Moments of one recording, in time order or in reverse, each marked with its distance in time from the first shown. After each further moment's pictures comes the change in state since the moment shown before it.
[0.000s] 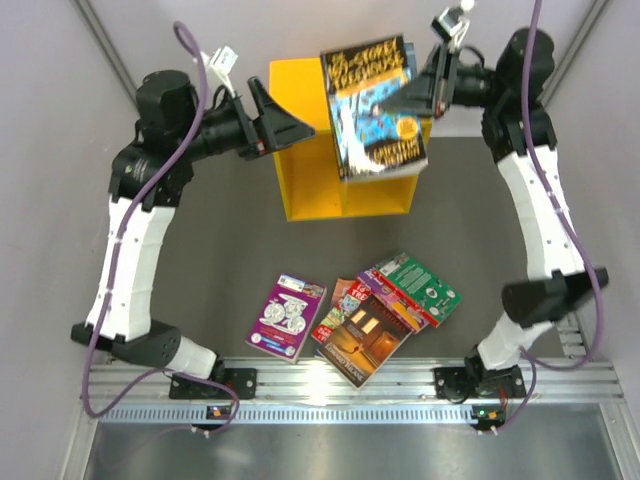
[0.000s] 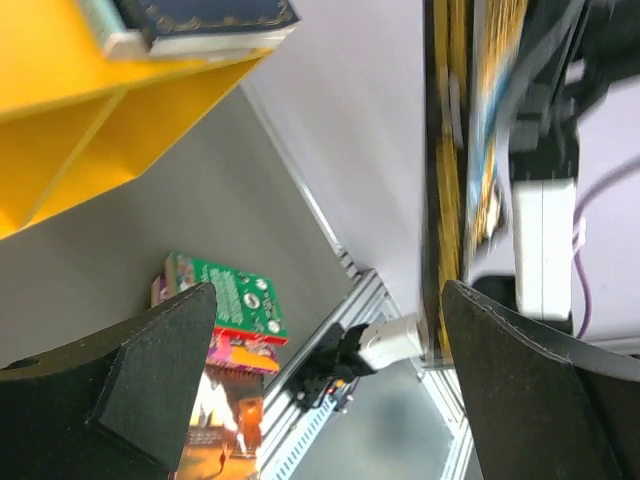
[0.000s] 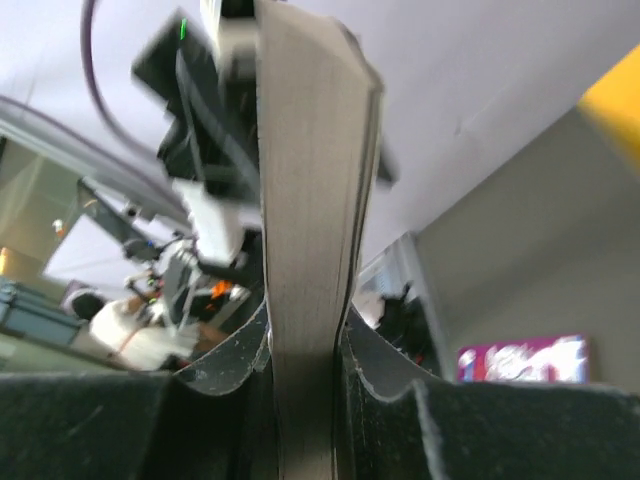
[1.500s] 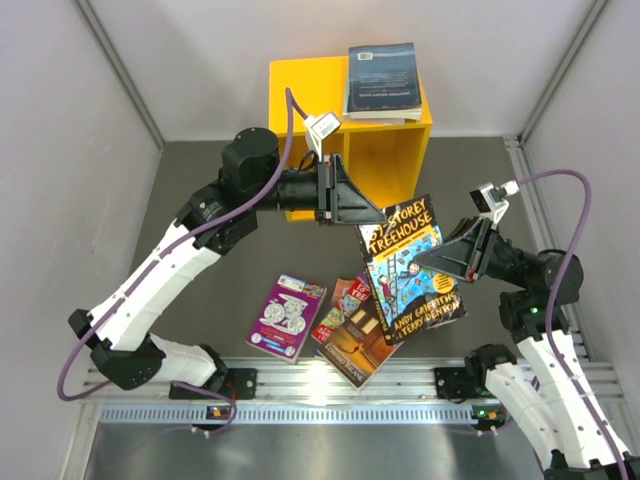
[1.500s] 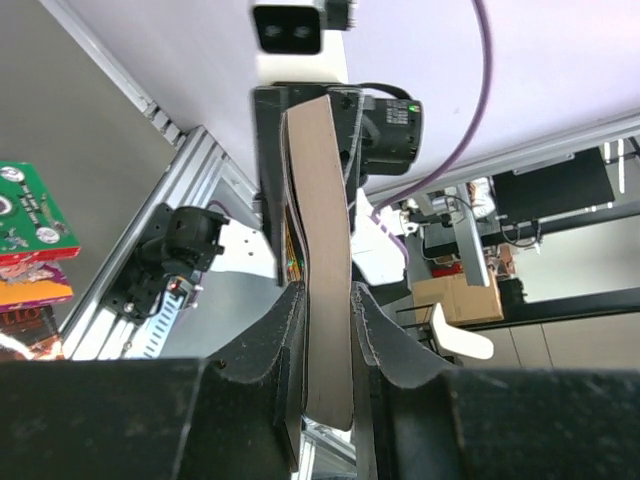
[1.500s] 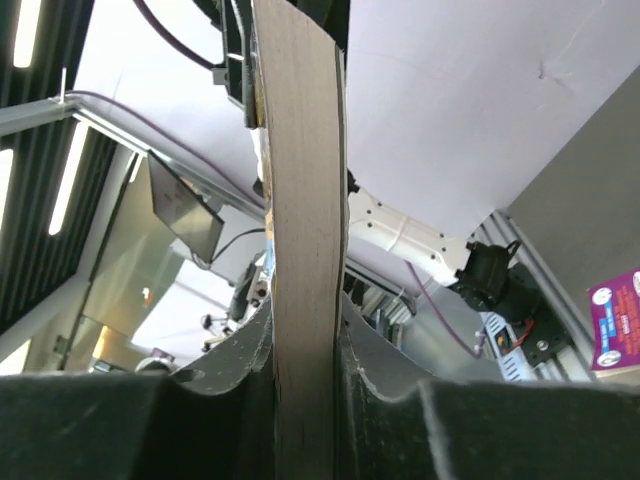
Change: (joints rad) left arm -0.454 -0.173 -0.440 0.358 0.016 -0.283; right arm -0.027 -0.971 -1.286 0.702 0.193 0.536
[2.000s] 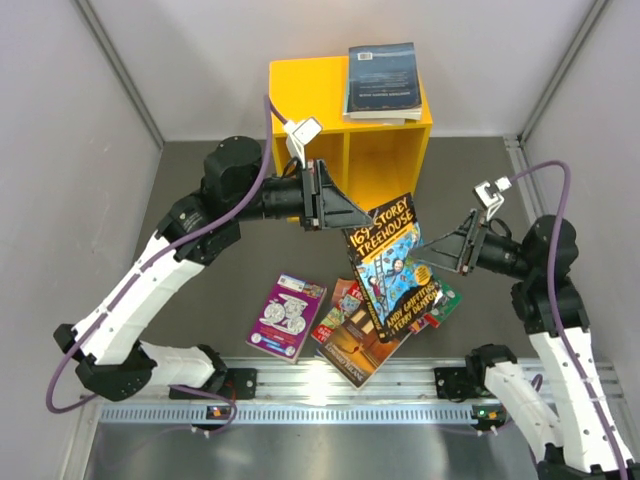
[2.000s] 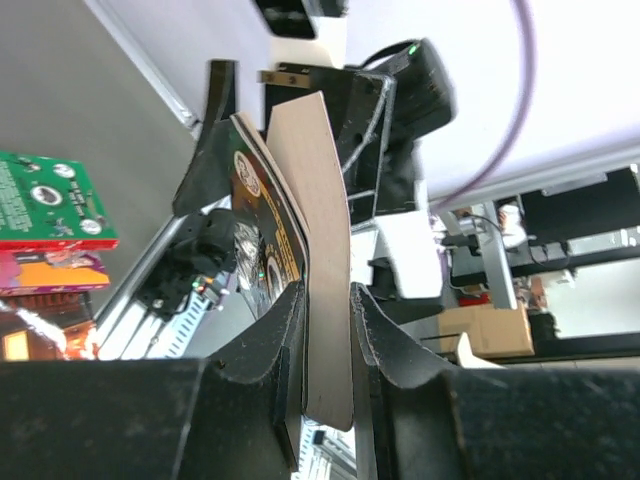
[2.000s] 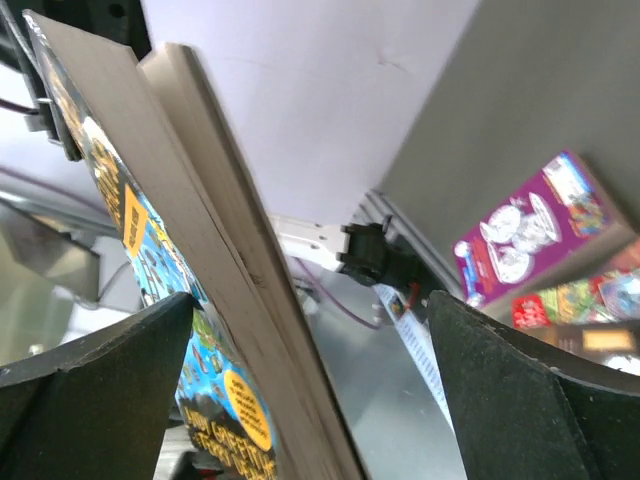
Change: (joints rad) left arm 0.006 -0.079 -0.033 -0.091 -0.093 0.051; right arm -0.070 0.071 0.263 -0.890 0.036 -0.655
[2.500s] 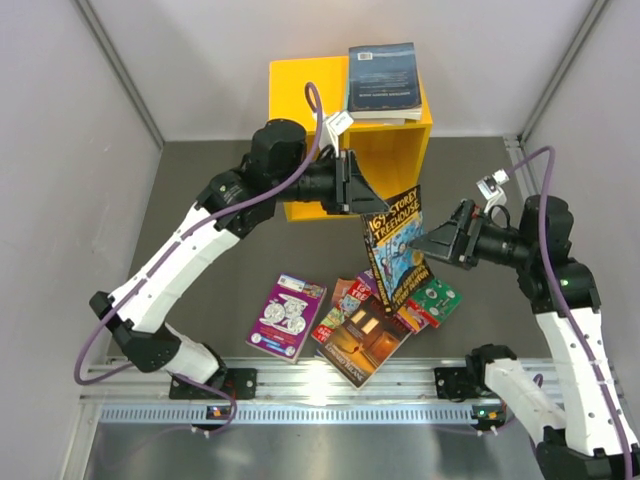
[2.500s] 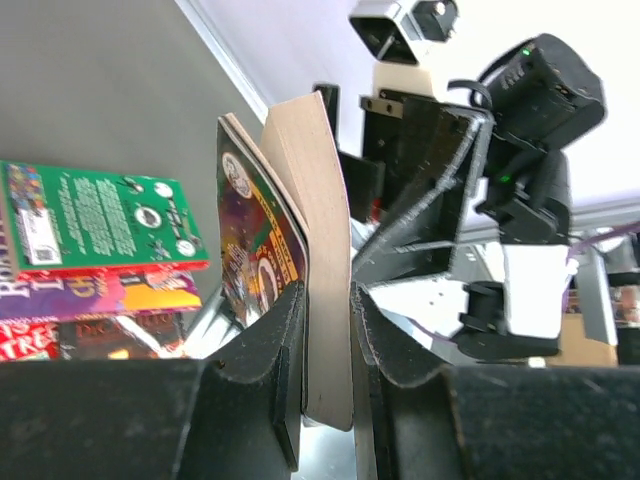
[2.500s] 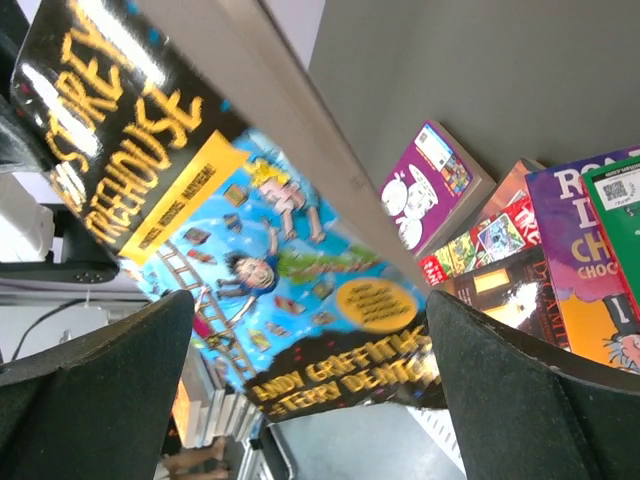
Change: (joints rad) left arm 0.000 0.212 0.151 -0.091 -0.076 0.173; right arm -0.018 0.120 0.154 -0.350 0.154 -0.227
